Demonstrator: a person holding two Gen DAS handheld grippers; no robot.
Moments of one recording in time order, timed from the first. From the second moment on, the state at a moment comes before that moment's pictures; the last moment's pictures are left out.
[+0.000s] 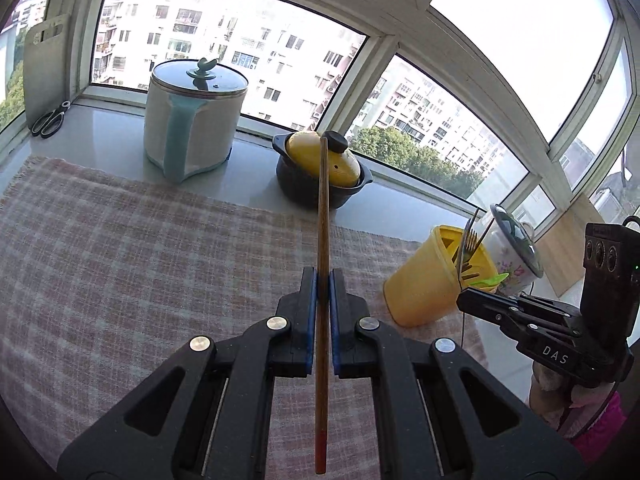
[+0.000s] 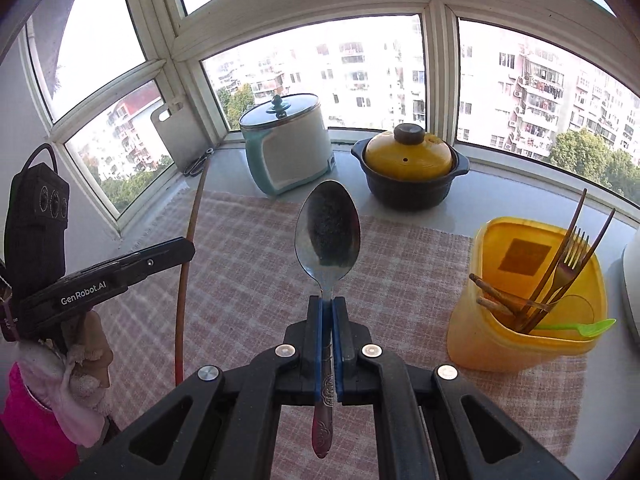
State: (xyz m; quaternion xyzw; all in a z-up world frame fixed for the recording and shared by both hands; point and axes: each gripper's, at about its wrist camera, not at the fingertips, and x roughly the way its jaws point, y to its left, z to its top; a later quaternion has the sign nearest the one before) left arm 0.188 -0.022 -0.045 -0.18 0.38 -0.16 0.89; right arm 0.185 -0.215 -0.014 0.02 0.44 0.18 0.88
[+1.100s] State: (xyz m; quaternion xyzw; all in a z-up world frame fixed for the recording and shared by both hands) left arm 0.299 -0.184 0.019 -0.14 0.33 -0.26 0.90; right arm 0.193 -0.376 0.049 0.07 0.38 0.09 0.92
